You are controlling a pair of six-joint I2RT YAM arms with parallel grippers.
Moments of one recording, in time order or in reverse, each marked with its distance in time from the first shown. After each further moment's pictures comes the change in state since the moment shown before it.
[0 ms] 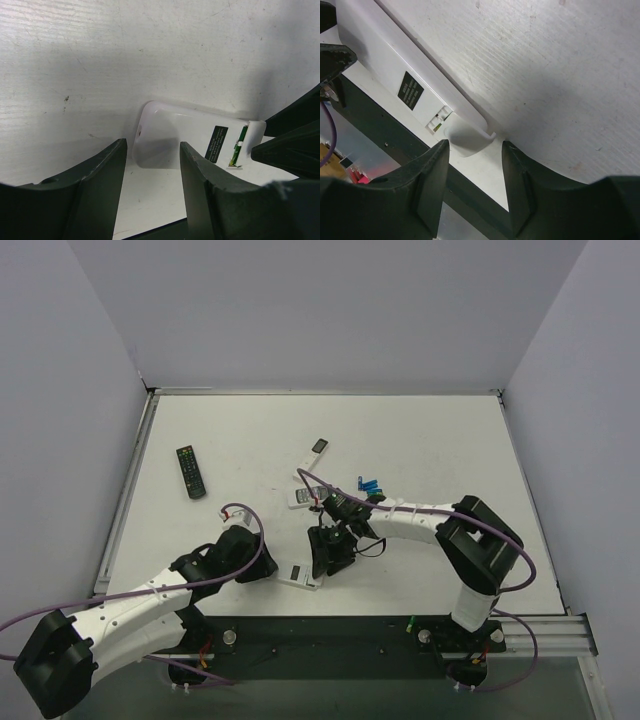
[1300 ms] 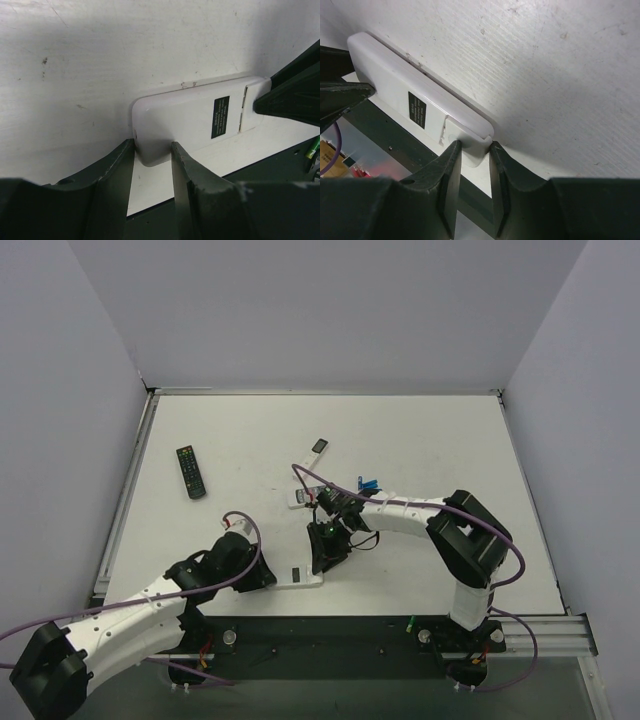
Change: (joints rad) left arm 0.002 -0.092 -0.058 -0.029 0.123 -0.009; right arm 0.001 0.076 0.091 -0.056 -0.014 -0.006
